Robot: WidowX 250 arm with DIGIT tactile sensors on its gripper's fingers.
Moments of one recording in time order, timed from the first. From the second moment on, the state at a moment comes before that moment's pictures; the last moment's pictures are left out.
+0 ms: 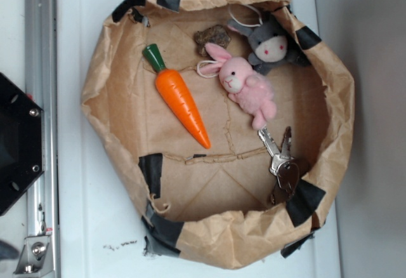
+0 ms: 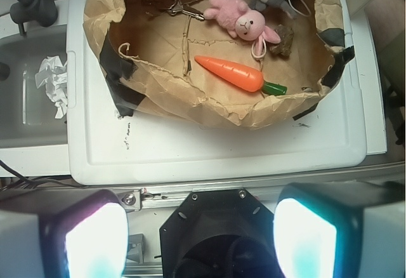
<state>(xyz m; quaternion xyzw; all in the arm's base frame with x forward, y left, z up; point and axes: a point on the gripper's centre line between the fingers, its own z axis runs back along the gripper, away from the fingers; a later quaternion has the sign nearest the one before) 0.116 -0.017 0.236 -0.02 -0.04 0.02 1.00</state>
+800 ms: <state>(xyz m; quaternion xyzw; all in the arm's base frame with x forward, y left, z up) 0.192 -0.027 0.207 0.00 -0.10 0.12 0.99</state>
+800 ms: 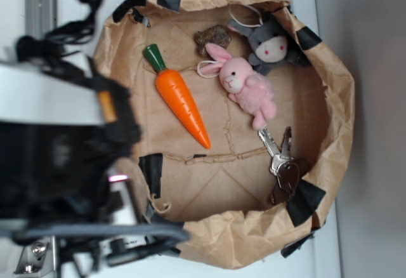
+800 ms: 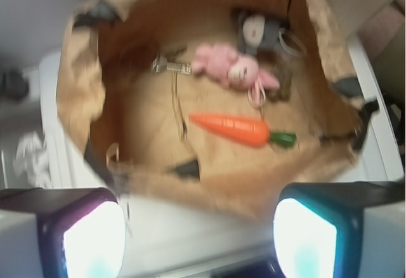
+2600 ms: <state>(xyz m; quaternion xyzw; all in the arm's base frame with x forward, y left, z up) 0.266 -0.004 0.103 -0.09 -0.14 0.08 0.98</state>
